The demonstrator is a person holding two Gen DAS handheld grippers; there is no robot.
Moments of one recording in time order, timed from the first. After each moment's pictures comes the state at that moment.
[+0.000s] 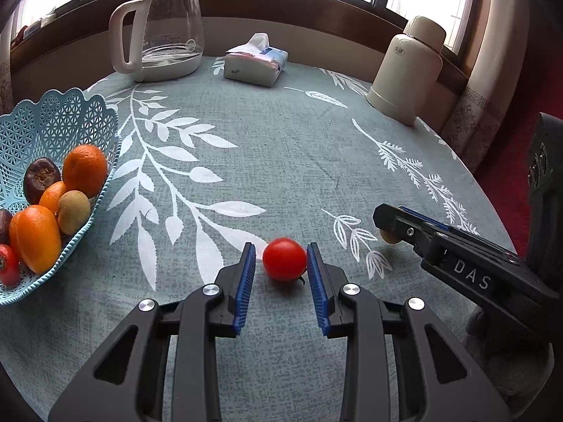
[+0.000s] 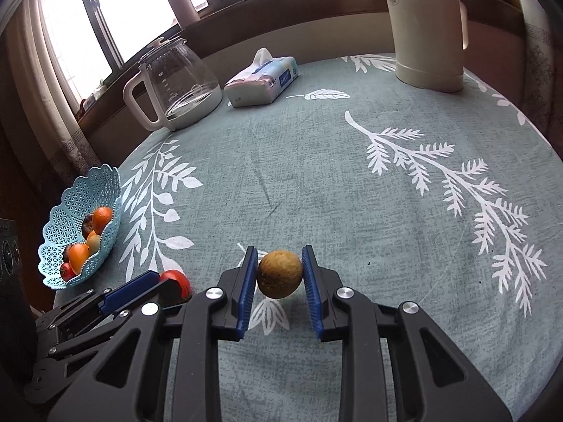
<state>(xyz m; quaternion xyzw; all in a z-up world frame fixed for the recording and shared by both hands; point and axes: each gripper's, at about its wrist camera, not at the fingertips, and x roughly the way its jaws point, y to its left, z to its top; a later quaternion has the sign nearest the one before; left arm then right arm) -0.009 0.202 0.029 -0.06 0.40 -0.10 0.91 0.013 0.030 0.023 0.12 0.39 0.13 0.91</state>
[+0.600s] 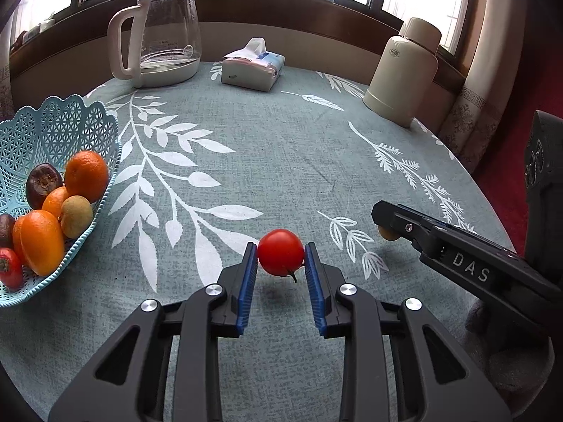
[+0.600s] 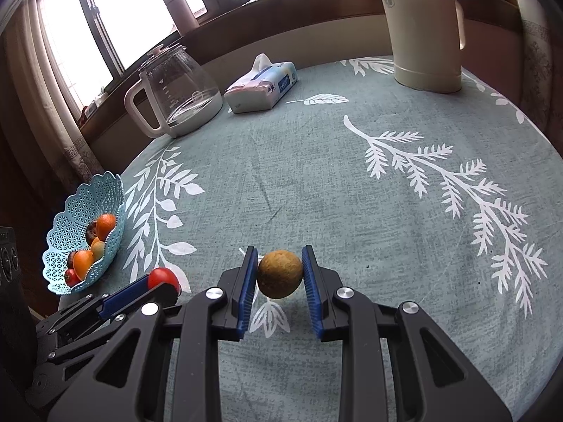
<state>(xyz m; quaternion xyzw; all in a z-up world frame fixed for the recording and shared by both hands) -0.017 0.207 0.039 -0.05 0.39 -0.10 0.92 0.011 0.027 0.025 0.13 0.38 0.13 0.91</state>
